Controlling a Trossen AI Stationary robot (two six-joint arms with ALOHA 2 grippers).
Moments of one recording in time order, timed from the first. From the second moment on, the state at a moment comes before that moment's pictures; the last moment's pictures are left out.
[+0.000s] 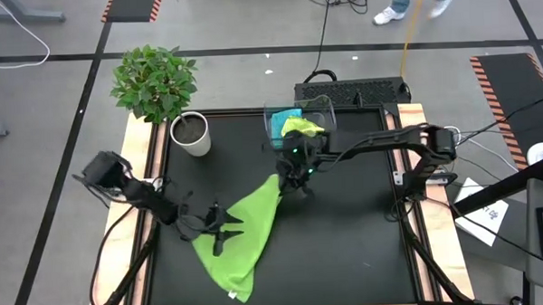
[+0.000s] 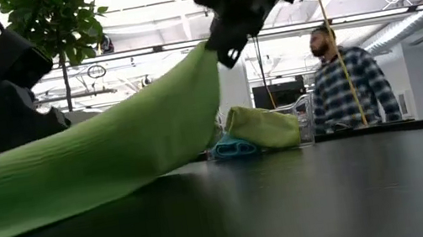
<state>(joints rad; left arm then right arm) -0.55 1.64 0.26 0.94 -0.46 -0.41 -0.16 1.70 1.23 -0.36 -0.62 -0.13</state>
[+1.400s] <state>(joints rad) -0.36 1.97 0.46 1.00 -0.37 -0.59 0.25 1.62 0.98 -0.09 -0.29 -0.14</state>
